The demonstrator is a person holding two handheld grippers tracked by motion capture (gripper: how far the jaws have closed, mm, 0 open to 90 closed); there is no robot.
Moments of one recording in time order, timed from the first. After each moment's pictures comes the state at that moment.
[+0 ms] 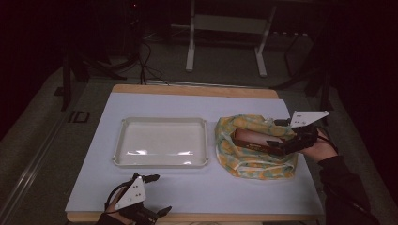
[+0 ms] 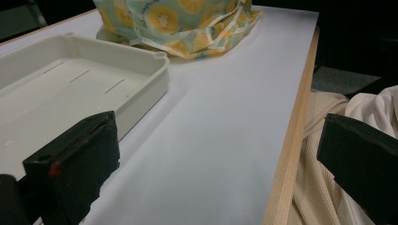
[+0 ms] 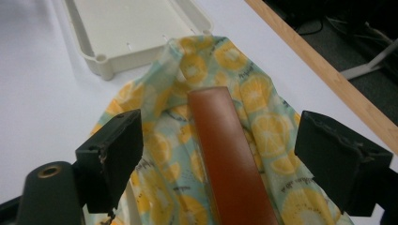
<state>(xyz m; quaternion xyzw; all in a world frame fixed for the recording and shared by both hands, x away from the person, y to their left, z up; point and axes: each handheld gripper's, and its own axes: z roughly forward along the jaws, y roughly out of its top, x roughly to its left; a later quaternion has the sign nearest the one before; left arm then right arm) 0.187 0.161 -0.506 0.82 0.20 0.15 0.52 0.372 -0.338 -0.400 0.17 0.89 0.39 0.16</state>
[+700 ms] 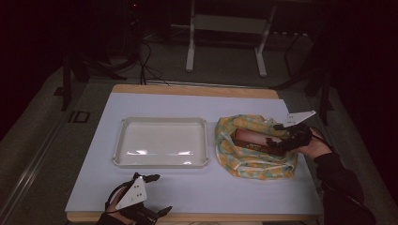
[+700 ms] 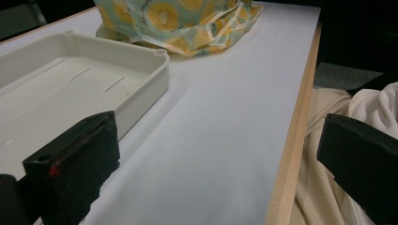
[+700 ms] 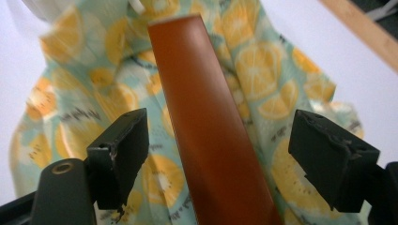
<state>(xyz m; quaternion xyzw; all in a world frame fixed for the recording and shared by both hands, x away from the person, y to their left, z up) 0.187 0.159 -0.507 0.82 0.20 0.15 0.52 0.405 -0.351 -0.446 0.21 0.91 0.33 0.13</state>
